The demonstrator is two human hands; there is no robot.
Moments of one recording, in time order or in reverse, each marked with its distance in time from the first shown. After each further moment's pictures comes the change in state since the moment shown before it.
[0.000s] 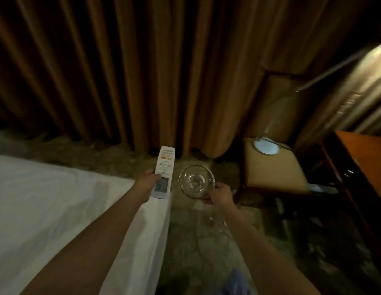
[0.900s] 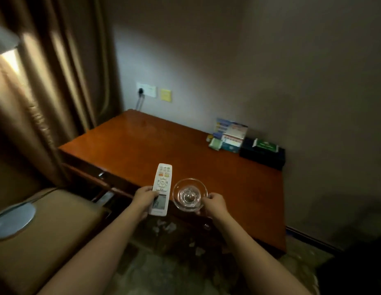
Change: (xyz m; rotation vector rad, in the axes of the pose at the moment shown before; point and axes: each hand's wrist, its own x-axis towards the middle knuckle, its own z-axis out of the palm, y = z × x) left_hand -0.209 -0.084 0.727 0.682 -1.084 0.121; right_hand -0.091 0.159 -0.628 0.534 1.002 0.223
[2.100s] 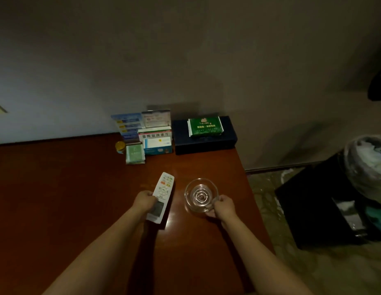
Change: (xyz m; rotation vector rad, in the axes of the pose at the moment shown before) left_hand 0.307 0.077 0.325 0.766 -0.410 -0.162; right_hand 0.299 0.039 -0.188 0.449 0.577 0.430
